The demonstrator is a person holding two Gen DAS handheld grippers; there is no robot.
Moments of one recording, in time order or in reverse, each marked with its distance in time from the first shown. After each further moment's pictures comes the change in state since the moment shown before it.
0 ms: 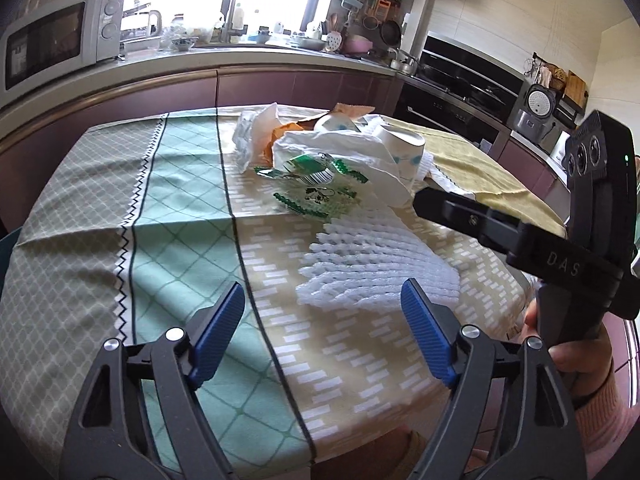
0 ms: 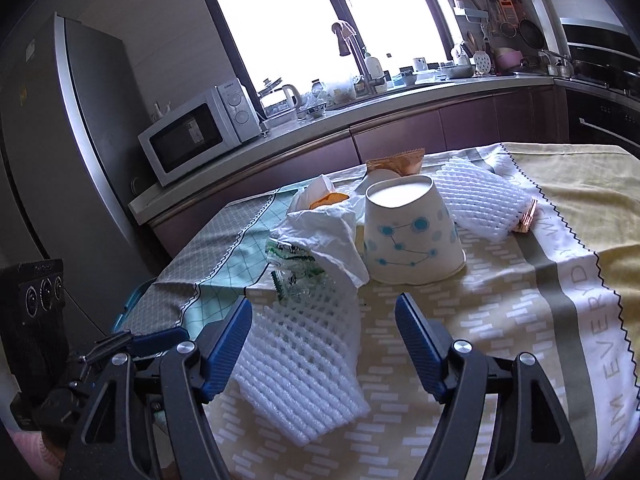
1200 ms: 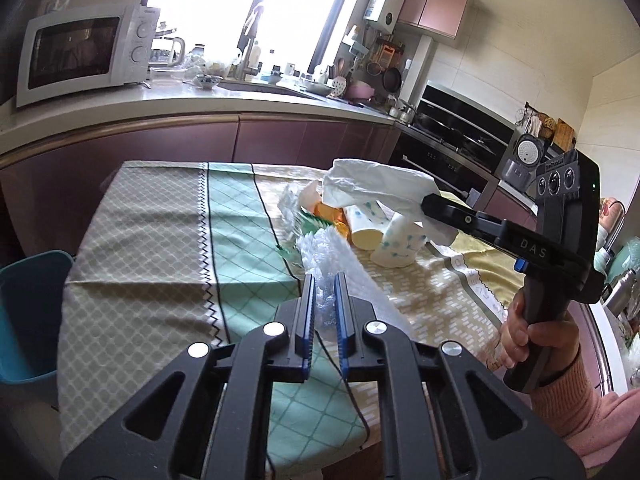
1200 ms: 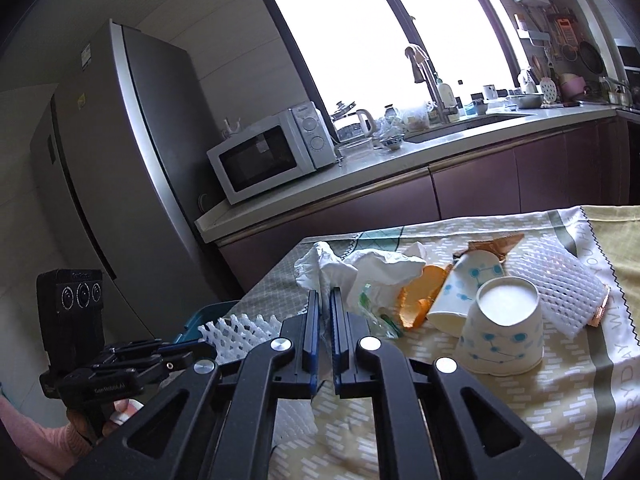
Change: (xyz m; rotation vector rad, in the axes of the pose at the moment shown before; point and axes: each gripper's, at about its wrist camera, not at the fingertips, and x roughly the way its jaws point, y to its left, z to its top) left arm -0.099 0.069 0.035 -0.079 -0.169 -0.040; right arm -0.008 0.058 0.051 -0.103 -0.067 0.261
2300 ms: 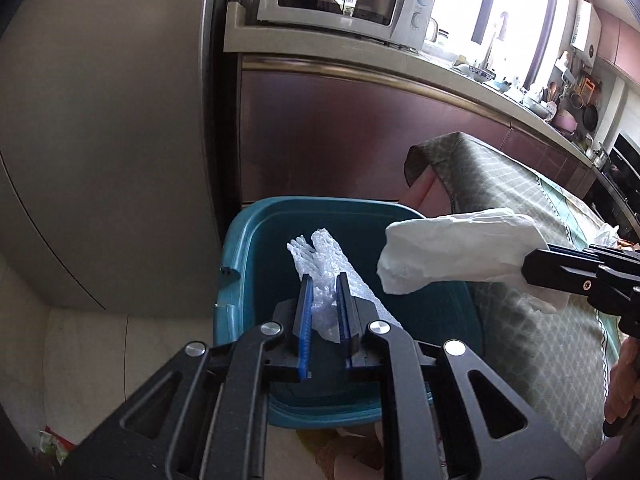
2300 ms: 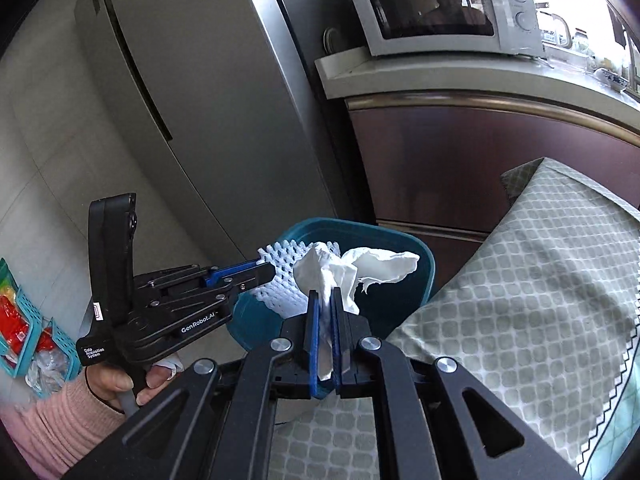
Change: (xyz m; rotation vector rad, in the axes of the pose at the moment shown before) left arm -0.054 0.333 -0.015 -0.329 0.072 0.620; right arm 0.299 0.217 -0.032 -0.254 0.519 0.281
